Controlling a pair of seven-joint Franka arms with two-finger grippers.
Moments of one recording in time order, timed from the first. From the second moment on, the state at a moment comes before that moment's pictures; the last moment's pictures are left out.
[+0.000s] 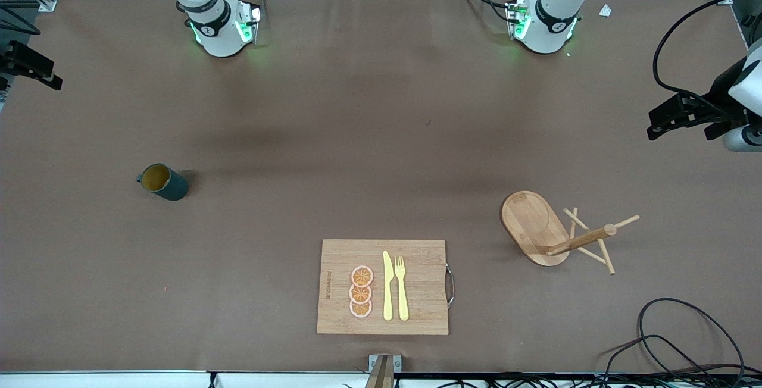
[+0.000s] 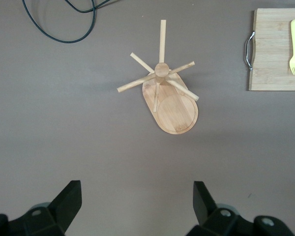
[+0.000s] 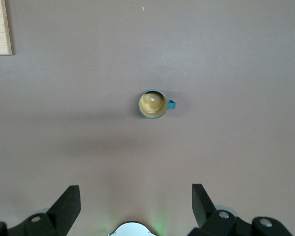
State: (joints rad) left arm -0.06 0.13 -0.03 -1.36 0.01 1.52 -0.07; right arm -0.02 -0.09 -0.10 -1.57 -0.01 1.42 -0.11
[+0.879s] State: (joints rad) left arm -0.06 0.13 -0.03 -1.36 0.01 1.52 -0.07; right arm -0.02 0.20 -0.10 -1.58 -0.01 1.62 -0.27
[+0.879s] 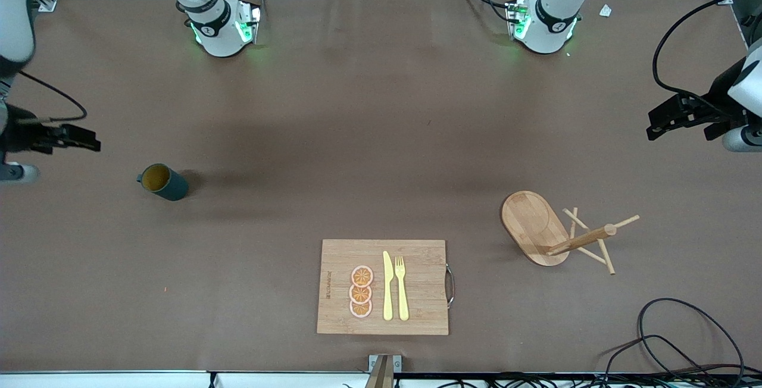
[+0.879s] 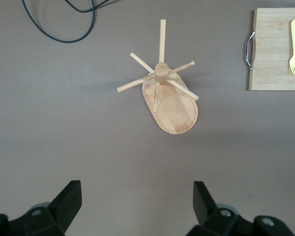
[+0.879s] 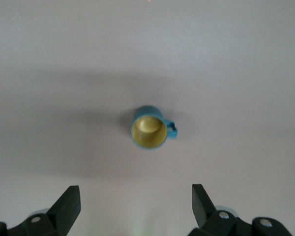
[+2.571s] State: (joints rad) left arm -0.06 0.13 -0.03 -1.36 0.01 1.52 -0.07; right arm -0.11 0.35 -0.09 -2.14 0.02 2.38 -0.78
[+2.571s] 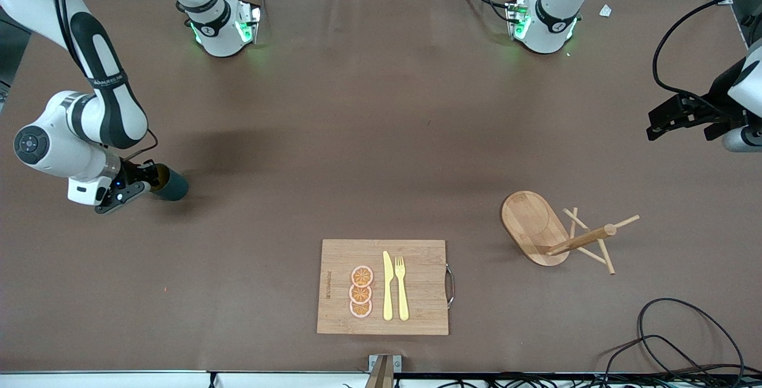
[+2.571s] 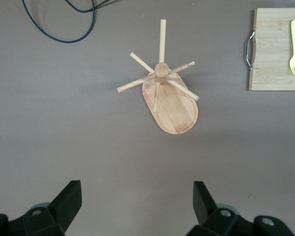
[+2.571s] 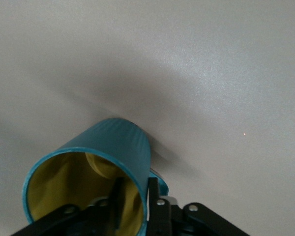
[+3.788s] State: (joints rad) left arm -0.06 0.13 -0.03 -1.36 0.01 1.52 -0.07; right arm 0.53 0.22 -0.07 -2.02 0.11 2.09 0.33
